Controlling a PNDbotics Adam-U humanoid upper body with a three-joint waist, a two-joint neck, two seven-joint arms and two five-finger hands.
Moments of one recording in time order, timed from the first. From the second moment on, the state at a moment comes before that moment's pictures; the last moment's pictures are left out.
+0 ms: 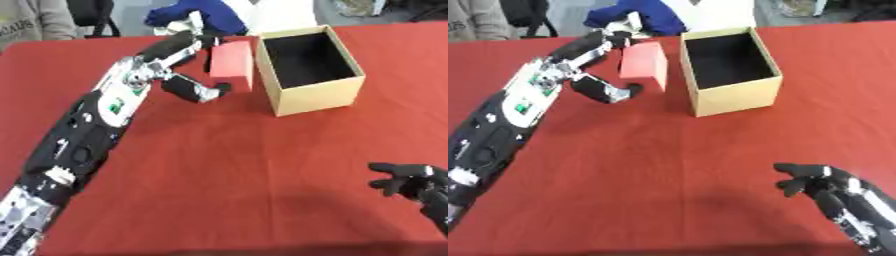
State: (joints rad) left arm -0.70 0.50 -0.16 -1.36 -0.49 -0.39 -0.30; right arm -0.15 -0.23 0.14 -1.76 -0.28 -0.14 0.78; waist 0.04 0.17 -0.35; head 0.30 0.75
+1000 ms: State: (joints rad) left arm -0.94 0.48 -0.11 -1.02 -0.53 -0.45 -0.24; right arm -0.19 -0.23 0.18 -1.76 -0.28 -0.15 0.83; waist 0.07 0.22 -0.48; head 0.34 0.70
